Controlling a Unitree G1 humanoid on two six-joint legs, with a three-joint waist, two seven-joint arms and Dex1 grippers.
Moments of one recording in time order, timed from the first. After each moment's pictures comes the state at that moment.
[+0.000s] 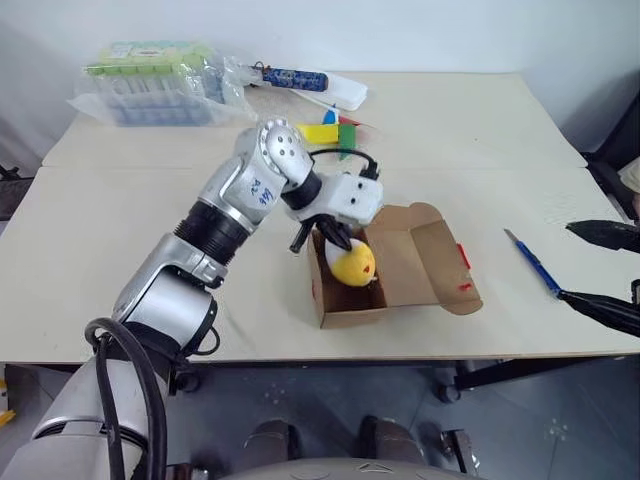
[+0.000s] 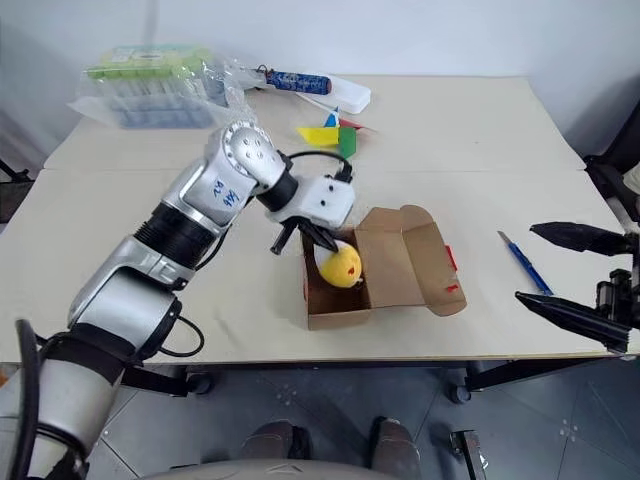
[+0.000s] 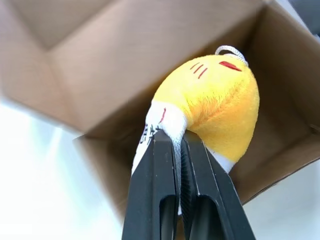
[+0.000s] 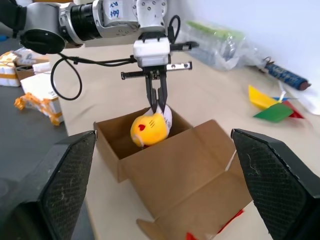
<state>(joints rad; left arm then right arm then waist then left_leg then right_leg) -1.34 0.37 -0.47 0.57 0.18 0.19 -1.42 0.00 -0.97 -0.76 -0.20 0.92 0.43 1.41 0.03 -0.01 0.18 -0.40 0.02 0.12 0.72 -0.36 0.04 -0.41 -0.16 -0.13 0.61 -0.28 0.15</state>
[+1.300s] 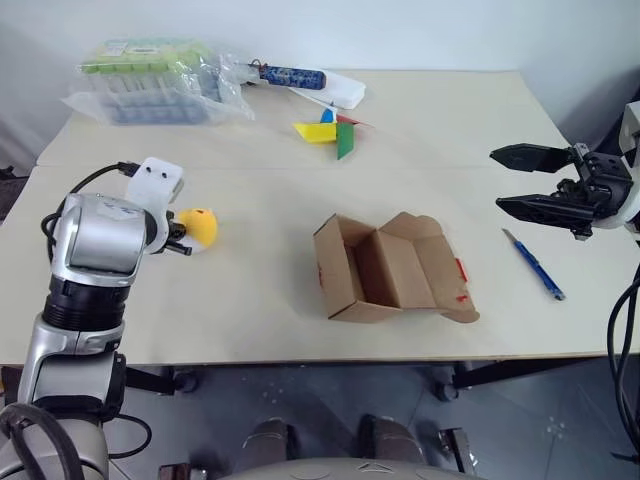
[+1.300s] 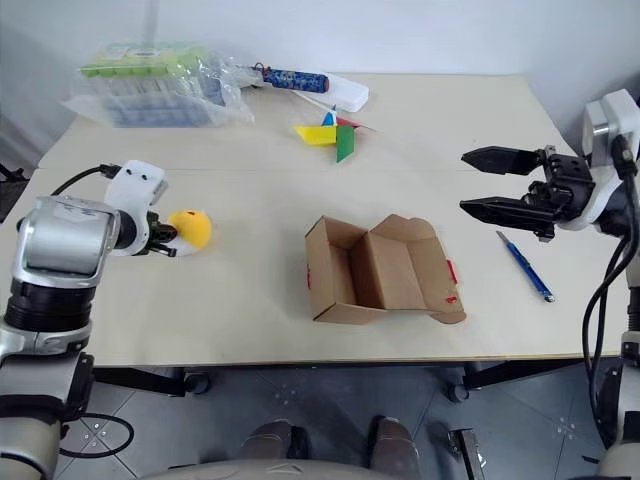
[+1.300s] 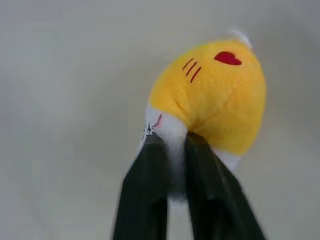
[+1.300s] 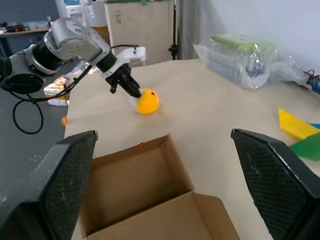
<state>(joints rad) -0.83 0.74 -0.06 -0.11 0.13 1.58 -0.59 -0.78 -0.97 -0.13 0.39 0.77 0.42 1.54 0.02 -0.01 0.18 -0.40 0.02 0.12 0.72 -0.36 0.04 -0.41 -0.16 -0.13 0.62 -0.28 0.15</state>
